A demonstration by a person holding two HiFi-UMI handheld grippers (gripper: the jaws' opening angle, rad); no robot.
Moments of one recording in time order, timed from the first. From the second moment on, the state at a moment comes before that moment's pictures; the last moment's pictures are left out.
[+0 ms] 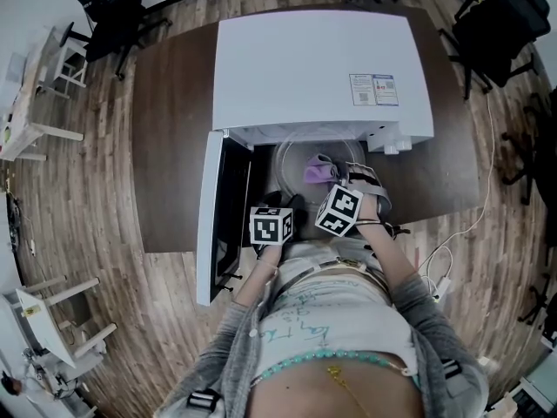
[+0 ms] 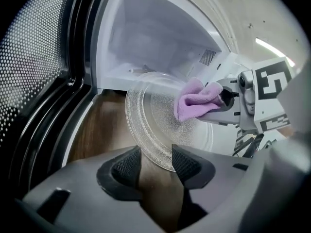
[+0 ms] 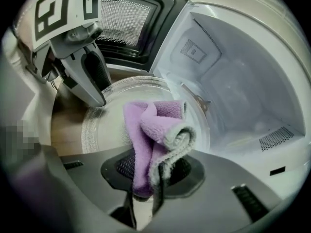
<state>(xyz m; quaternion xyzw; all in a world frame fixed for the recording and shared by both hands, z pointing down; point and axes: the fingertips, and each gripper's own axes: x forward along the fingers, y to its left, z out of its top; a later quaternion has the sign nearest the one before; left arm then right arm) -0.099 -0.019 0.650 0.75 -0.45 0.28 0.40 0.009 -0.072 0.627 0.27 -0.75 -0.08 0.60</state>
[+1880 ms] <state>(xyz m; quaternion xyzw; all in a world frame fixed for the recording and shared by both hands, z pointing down) -0.101 -0.016 0.649 0.77 -0.41 0.30 0.39 0.026 -0.087 0.620 0.30 -0.72 -0.08 0.62</state>
